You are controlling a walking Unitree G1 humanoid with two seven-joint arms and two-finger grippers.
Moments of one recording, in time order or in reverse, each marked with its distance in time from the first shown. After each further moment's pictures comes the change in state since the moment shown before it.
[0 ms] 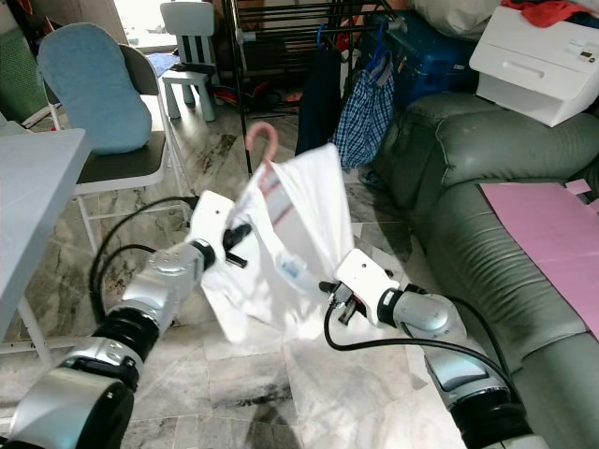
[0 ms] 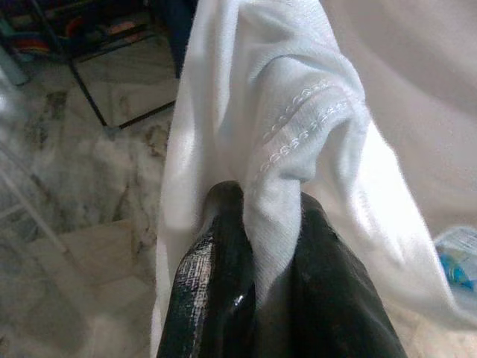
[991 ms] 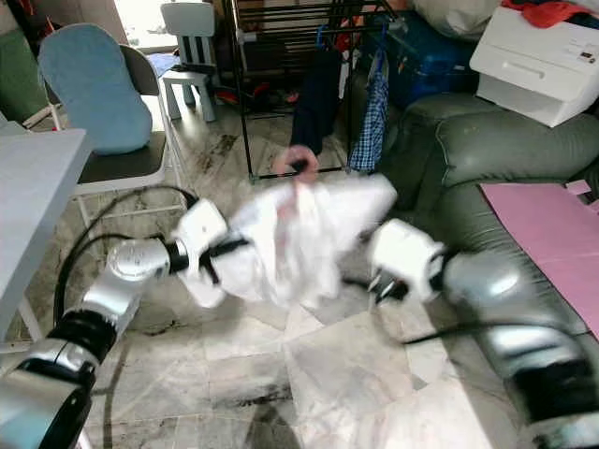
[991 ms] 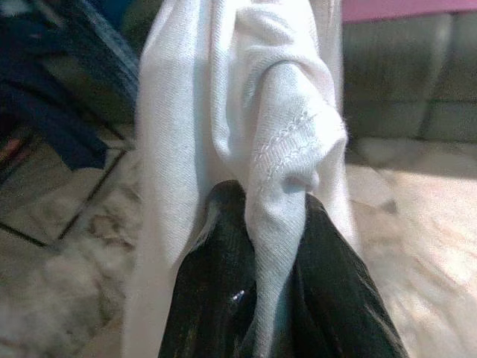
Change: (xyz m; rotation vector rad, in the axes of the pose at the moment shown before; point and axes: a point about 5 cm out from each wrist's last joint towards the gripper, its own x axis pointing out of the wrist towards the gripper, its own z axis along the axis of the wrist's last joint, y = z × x) left arm -0.028 0.012 -0.001 0.417 -0.091 -0.454; right arm -0.053 -0.058 0.035 -0.228 -0.040 0.119
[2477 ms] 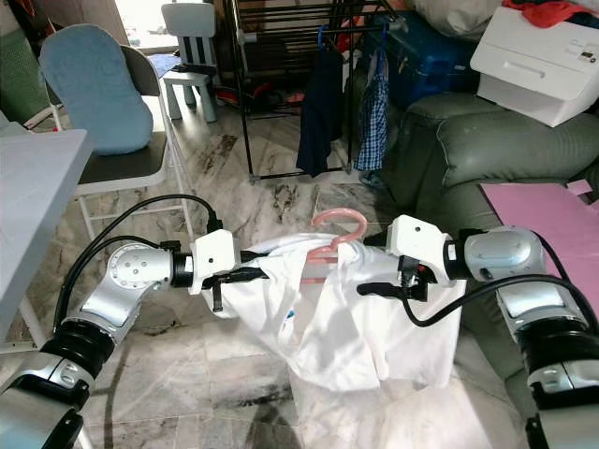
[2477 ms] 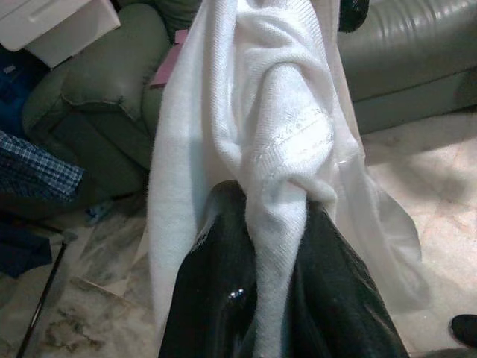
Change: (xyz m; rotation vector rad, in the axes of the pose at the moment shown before) left arm -0.002 -0.025 0.025 0.210 -0.139 -0.290; right arm 0.000 -0.018 -0.018 -0.012 0.029 0.254
